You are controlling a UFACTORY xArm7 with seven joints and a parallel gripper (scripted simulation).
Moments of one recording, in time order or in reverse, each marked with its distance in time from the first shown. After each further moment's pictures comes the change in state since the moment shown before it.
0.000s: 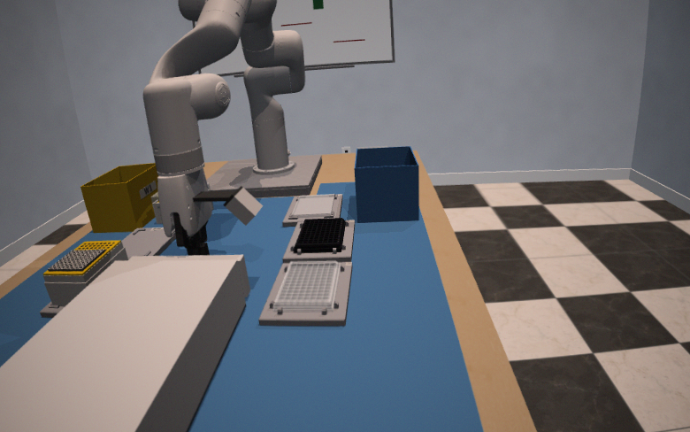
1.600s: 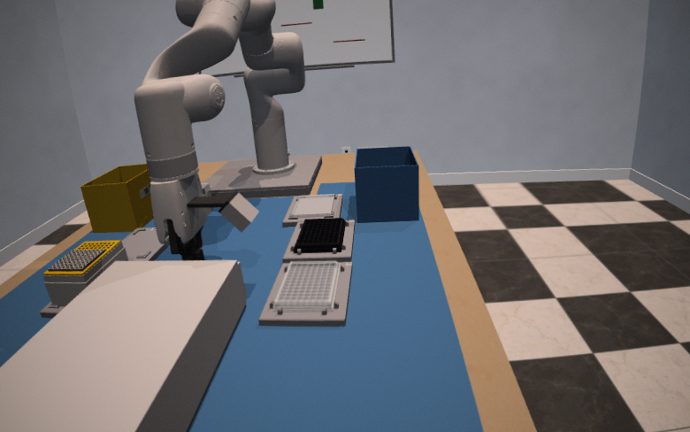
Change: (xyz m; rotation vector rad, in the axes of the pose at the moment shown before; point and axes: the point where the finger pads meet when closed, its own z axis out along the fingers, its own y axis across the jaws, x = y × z) arm 0.000 0.022 0.001 0.013 0.001 0.000
